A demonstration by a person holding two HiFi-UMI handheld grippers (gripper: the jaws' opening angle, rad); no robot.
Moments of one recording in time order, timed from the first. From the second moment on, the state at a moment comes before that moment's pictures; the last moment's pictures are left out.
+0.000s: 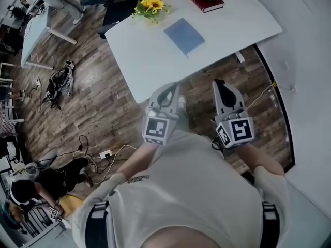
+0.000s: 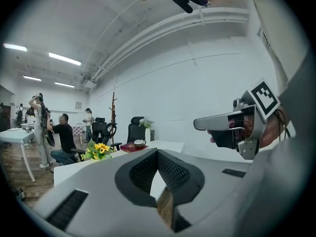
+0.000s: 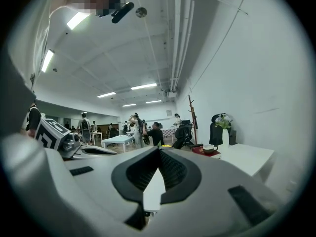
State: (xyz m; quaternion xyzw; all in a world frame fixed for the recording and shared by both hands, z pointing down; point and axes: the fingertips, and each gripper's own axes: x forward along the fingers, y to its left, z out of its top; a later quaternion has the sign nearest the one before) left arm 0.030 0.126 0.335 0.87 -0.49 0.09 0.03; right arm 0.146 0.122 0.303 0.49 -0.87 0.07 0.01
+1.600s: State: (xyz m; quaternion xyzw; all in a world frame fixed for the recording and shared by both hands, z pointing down) left arm 0.005 -0.074 0.372 0.88 -0.45 0.10 0.12; right arm 0.092 -0.079 0.368 0.50 -0.84 0.16 0.09
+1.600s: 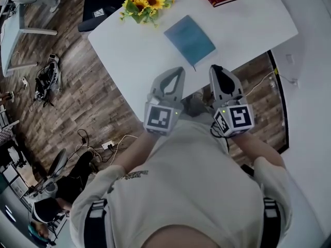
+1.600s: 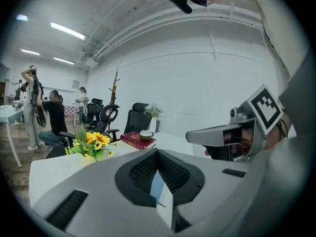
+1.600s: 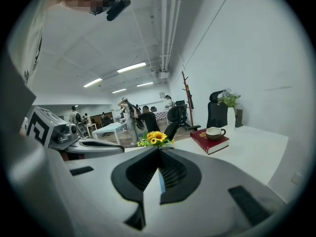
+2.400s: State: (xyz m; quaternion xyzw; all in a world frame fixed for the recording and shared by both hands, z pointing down) left arm 0.054 -0.135 0.529 0.84 -0.42 0.24 0.26; right arm 0.135 -0.176 0.526 0.47 -0.82 0.24 0.23
